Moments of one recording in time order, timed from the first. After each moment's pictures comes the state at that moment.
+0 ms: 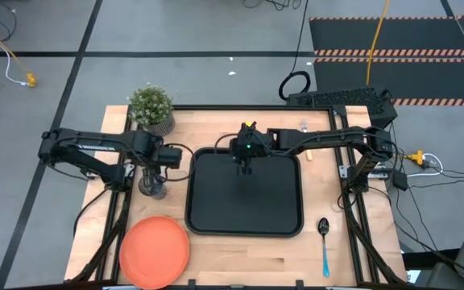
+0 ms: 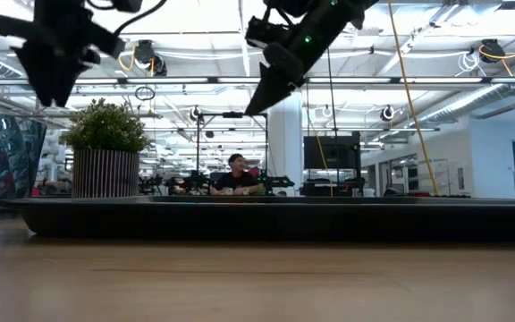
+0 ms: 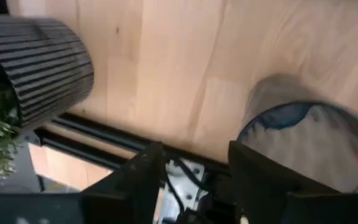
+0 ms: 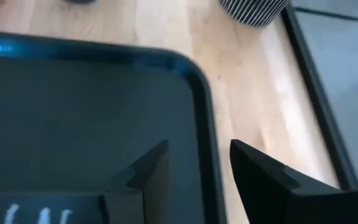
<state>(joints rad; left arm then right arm) 0.00 1.28 1.12 -1.57 -0.23 -0.20 -0.10 1.73 1.32 -0.39 0.16 -0.16</state>
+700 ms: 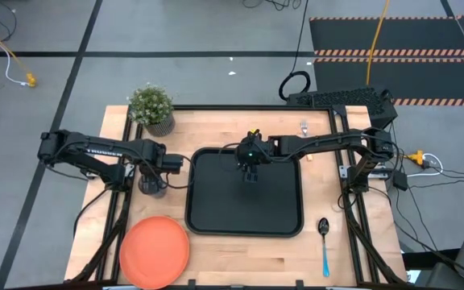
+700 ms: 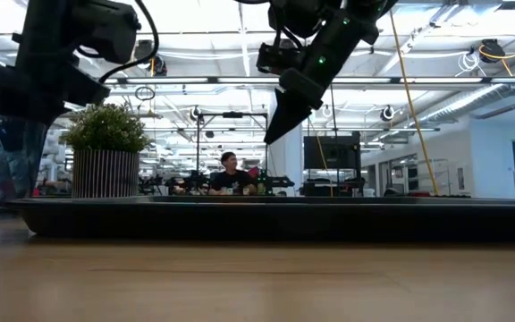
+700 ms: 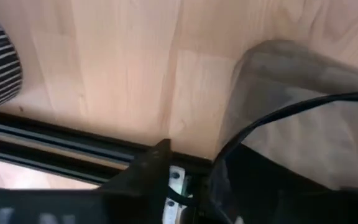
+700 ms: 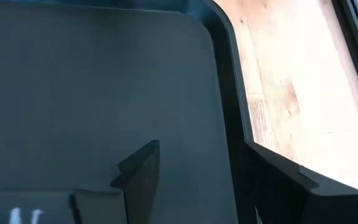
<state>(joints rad) 0.04 1.28 0.87 -1.39 -0.12 -0.14 -0.10 1.72 1.20 -0.39 0.16 -0.09</state>
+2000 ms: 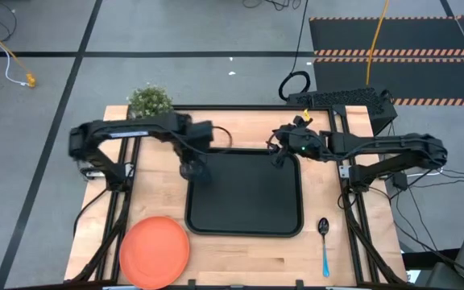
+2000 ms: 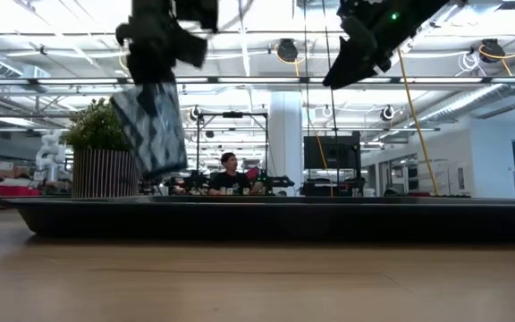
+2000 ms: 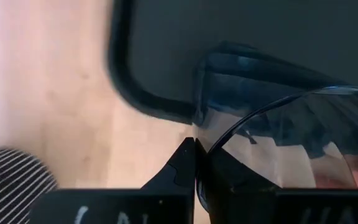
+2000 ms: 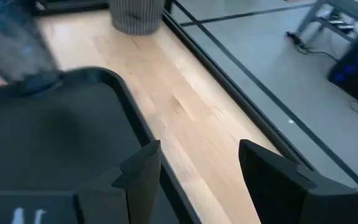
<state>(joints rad) 0.21 1.61 1.41 -1.27 0.02 0.06 -0.10 1.16 0.87 -0.35 0.47 0.14</state>
